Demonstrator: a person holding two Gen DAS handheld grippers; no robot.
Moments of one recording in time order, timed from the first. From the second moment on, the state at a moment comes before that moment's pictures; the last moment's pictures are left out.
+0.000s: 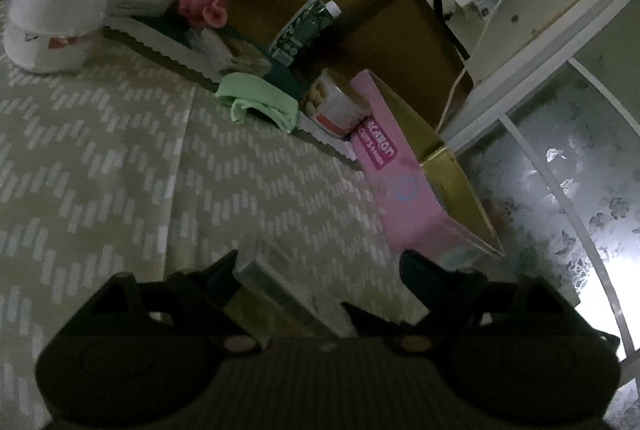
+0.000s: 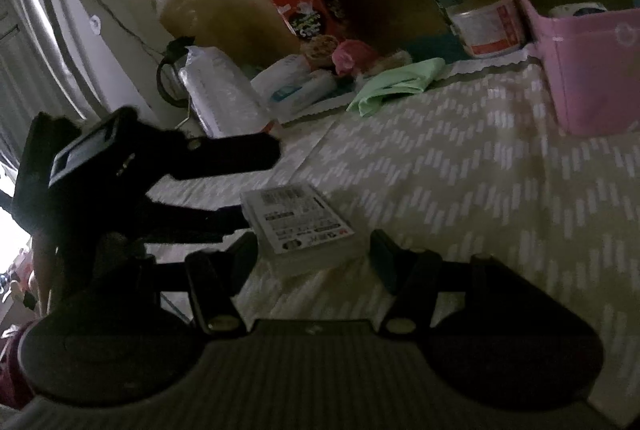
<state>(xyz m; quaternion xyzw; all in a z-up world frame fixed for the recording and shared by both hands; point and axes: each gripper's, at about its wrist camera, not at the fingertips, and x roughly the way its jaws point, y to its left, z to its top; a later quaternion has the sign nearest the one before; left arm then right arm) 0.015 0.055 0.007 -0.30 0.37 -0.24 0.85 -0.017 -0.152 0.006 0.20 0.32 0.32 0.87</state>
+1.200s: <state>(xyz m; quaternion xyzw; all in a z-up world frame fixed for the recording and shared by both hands) 0.075 -0.097 0.119 -0.14 0.29 -0.35 0.88 -0.030 -0.212 0.066 0.09 0.14 0.20 0.97</state>
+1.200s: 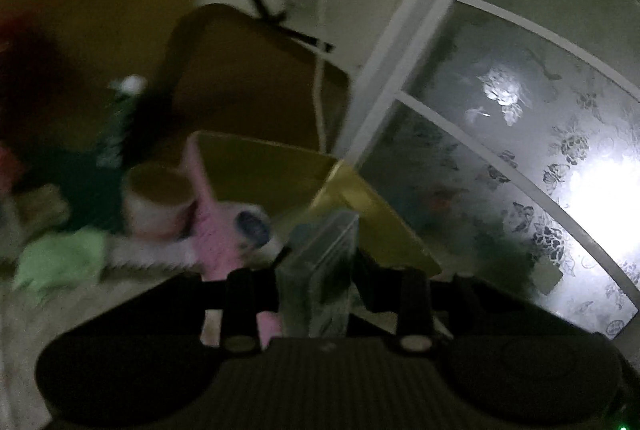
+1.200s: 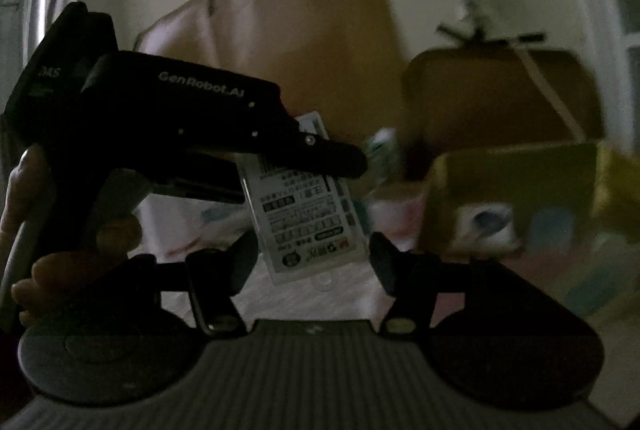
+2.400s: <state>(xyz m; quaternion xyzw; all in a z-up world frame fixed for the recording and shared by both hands) 0.044 0.051 0.030 -0.09 0.30 -0.14 0.94 0.012 -0.183 0.049 0.05 0.15 0.14 0.98</state>
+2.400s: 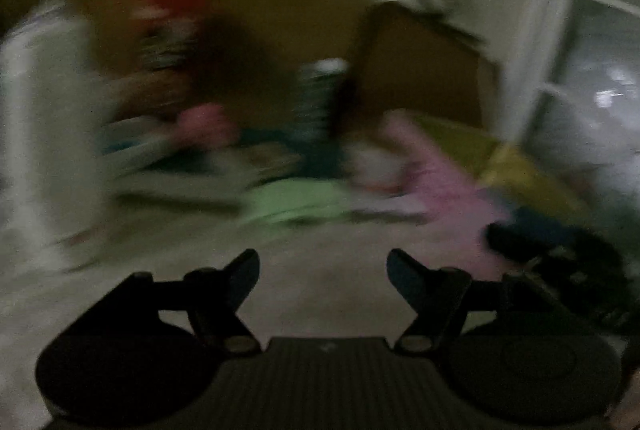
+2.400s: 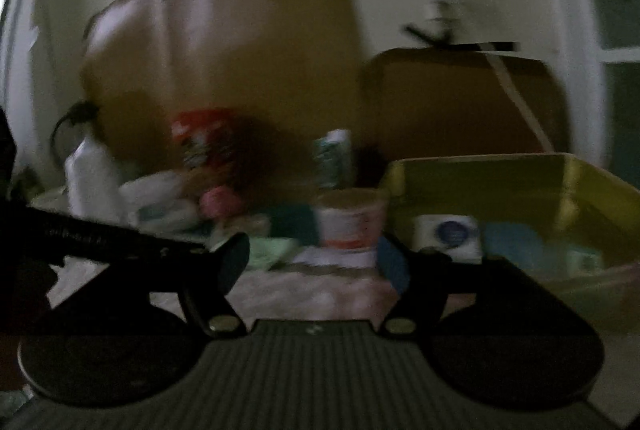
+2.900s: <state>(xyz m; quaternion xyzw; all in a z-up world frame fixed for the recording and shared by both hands) 0.033 0.134 0.014 -0.15 0.24 -0.08 0.96 0.173 -0.041 0.062 -0.01 0.24 0.22 0.95</state>
